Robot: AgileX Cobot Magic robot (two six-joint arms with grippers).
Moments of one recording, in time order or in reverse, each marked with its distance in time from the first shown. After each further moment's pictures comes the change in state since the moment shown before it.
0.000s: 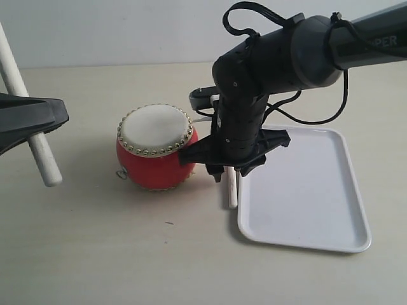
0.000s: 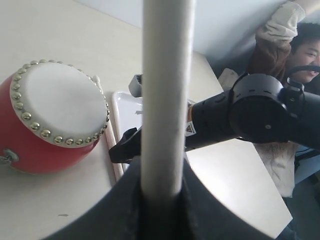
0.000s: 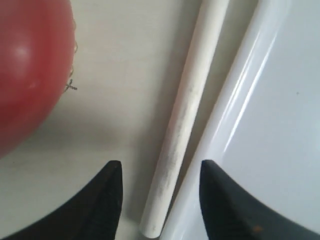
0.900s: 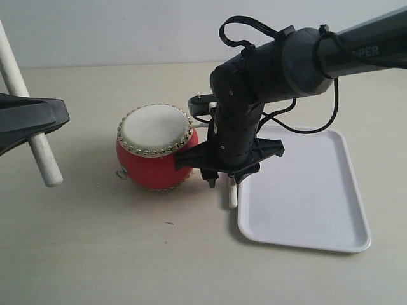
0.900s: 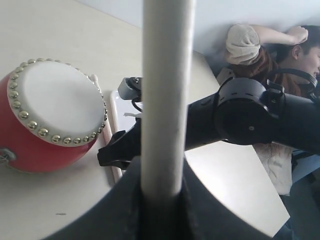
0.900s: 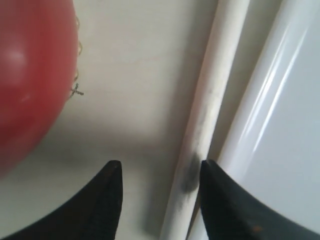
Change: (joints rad) left arm 0.000 0.000 0.000 -0.004 0.006 0.000; right arm 0.000 0.037 0.002 0.047 -0.042 0.023
